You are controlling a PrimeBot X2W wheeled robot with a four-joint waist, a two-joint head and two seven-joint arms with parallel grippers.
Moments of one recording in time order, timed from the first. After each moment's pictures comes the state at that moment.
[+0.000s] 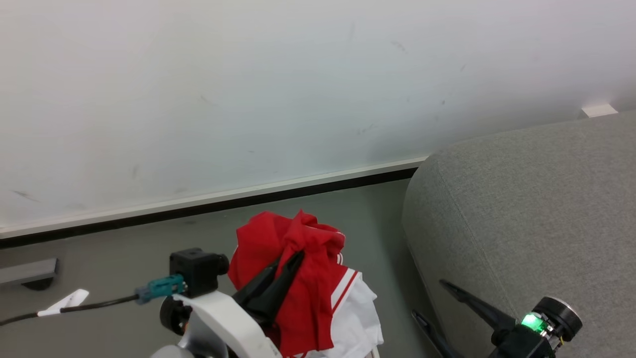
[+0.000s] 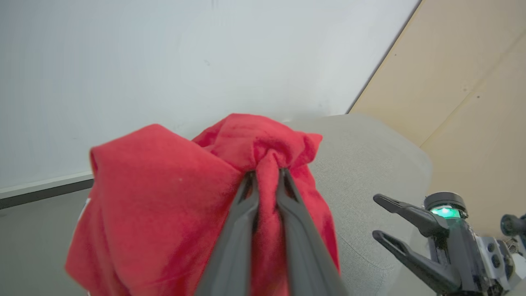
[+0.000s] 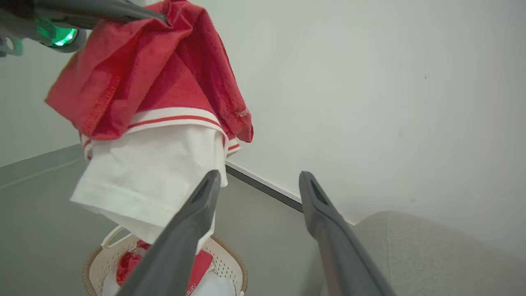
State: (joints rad) left arm -0.27 0.41 -0.62 -0.15 -0.83 0.10 0.07; right arm -0.16 -0.38 0.62 0.10 0.28 0.13 -0.23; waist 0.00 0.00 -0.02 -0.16
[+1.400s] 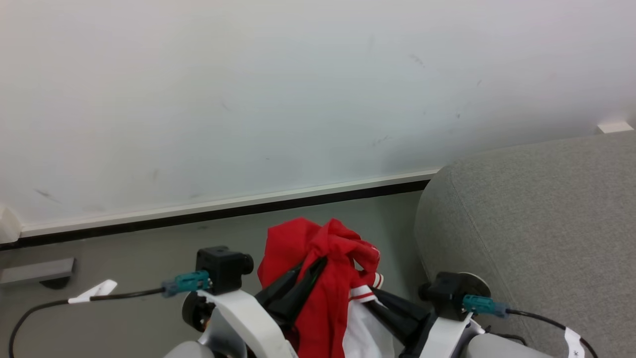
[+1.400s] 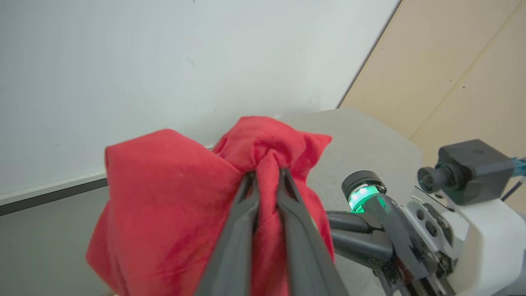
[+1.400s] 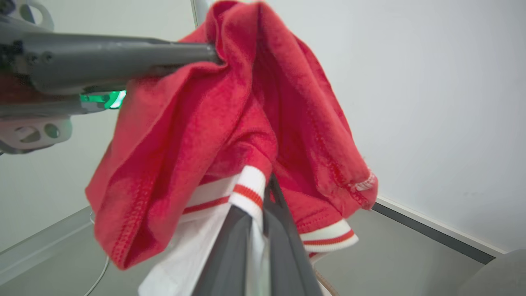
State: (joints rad) left arm -0.32 0.38 -0.68 -0.11 -0.83 0.06 0.09; right arm -0.66 -0.33 1.25 0.37 0.92 0.13 -0.26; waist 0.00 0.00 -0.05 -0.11
